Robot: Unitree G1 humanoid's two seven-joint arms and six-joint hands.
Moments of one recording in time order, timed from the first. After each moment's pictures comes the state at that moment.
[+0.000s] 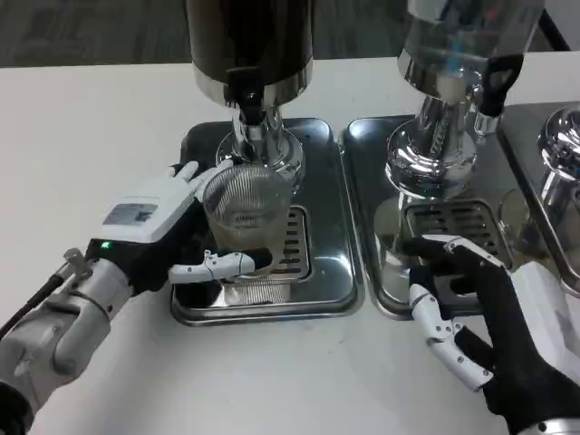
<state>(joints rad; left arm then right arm) -0.57 0.52 -0.42 1.03 0.75 -0.57 0.34 0.44 -0.13 0.23 -0.45 -0.64 0.02 -0.14</state>
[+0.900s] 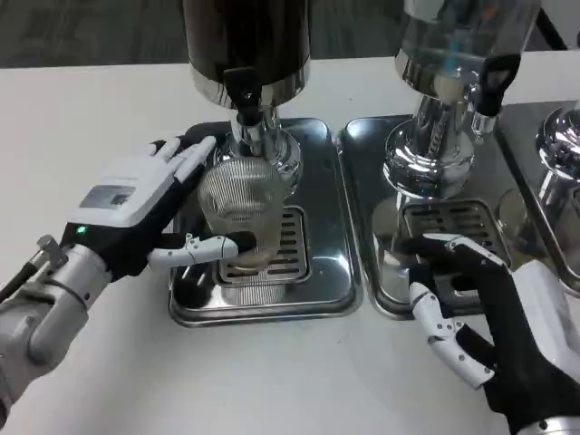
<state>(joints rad) -0.54 0.59 -0.40 0.93 0.71 -0.59 0.33 0.43 -0.13 0.22 -0.44 -0.62 0.02 -0.14</state>
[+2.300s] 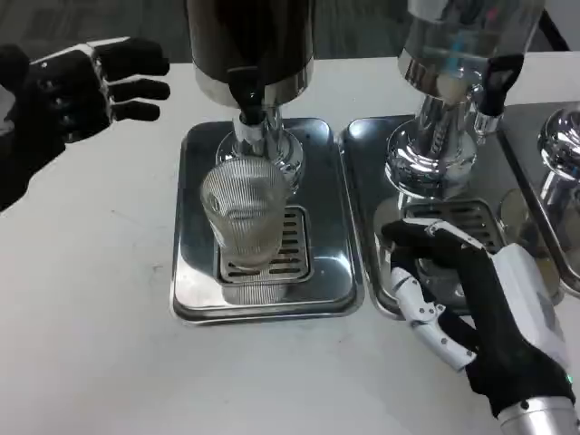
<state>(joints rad) -0.55 0.73 0.14 0.75 -0.63 -0.27 -1.13 0.35 -0.13 0.24 -0.39 -0.60 -0.01 -0.15</state>
